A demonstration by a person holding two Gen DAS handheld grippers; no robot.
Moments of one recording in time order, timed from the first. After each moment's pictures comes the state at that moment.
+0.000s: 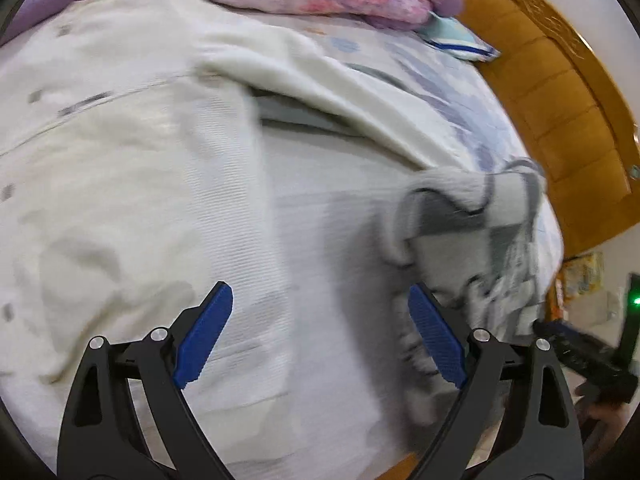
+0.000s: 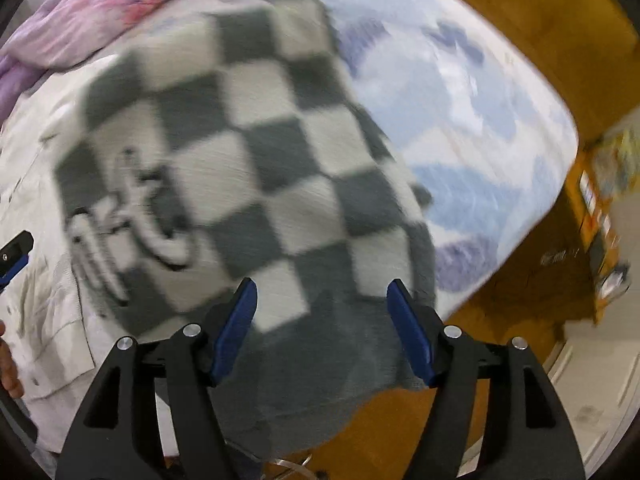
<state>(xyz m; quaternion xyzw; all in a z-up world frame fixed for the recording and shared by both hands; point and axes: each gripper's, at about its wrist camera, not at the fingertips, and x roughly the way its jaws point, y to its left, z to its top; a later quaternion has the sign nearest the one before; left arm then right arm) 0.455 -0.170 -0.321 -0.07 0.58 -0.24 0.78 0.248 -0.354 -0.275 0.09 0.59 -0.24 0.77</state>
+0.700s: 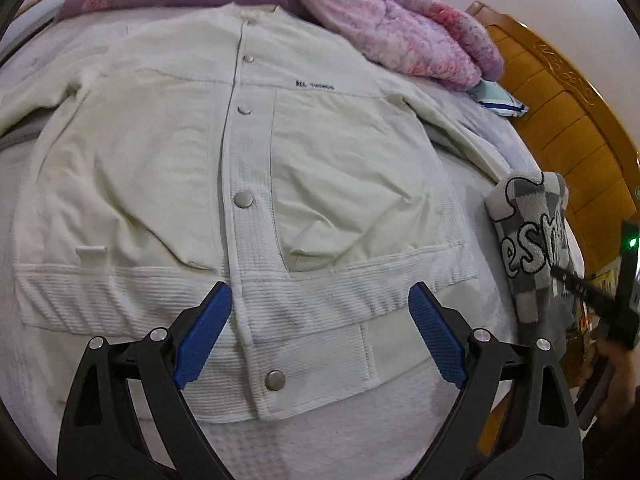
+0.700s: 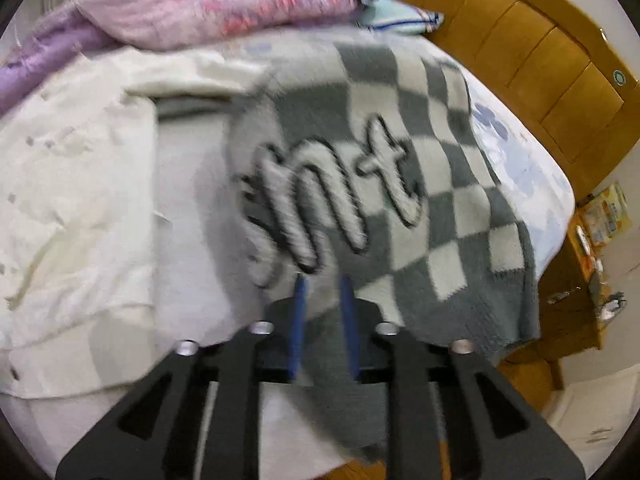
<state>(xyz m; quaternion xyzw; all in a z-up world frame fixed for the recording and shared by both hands) 0.362 0.063 -0.332 -0.10 0.50 -0.18 0.84 0.262 -0.186 -0.296 0.00 0.48 -0.27 0.83</state>
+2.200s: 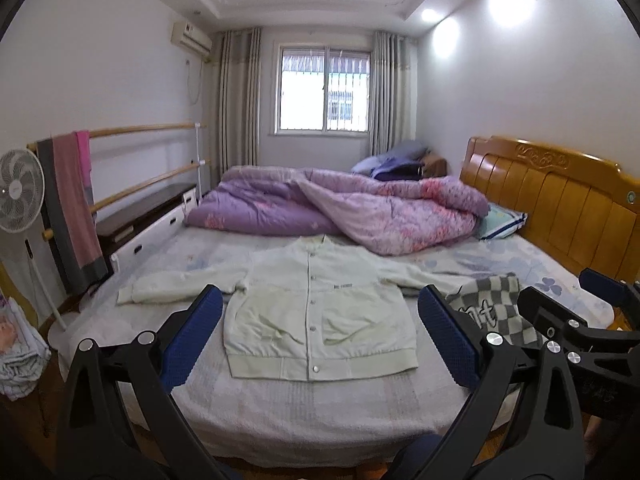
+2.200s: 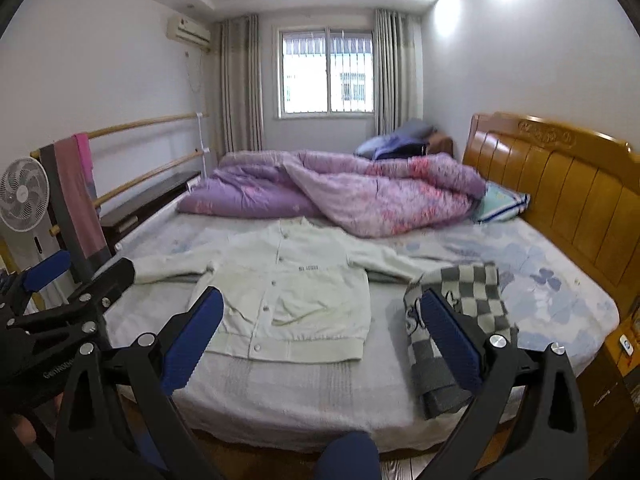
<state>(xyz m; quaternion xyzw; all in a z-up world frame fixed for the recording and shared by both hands) 0.001 0.046 -0.016 0.00 0.17 -0.03 0.99 -0.043 -0.043 -0.027 0.00 0.20 0.02 0.98</state>
